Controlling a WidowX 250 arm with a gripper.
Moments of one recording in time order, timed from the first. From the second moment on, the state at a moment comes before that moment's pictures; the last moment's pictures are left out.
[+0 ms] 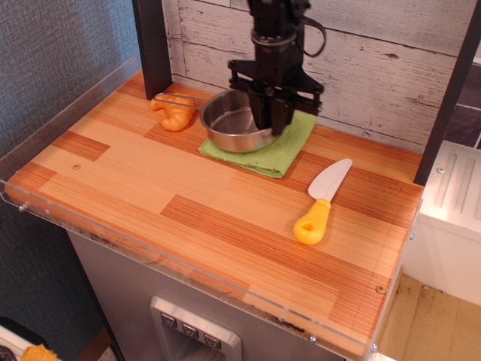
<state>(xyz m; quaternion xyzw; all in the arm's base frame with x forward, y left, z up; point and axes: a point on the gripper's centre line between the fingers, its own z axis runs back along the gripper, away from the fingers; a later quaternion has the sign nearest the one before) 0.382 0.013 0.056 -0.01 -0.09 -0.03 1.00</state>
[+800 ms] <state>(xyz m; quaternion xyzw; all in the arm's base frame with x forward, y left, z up) 0.323 0.030 0.106 -0.03 -0.12 -0.05 0.99</state>
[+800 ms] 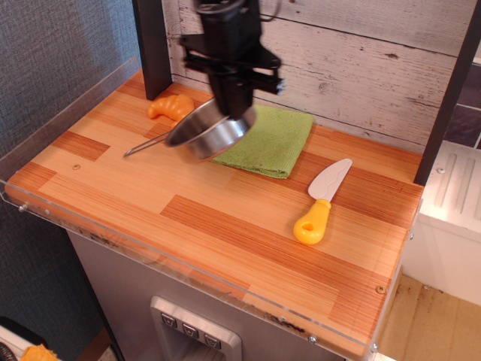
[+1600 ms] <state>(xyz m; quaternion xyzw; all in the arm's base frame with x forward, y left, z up) 0.260 0.017 0.046 -0.03 -0.05 -0.14 0.99</state>
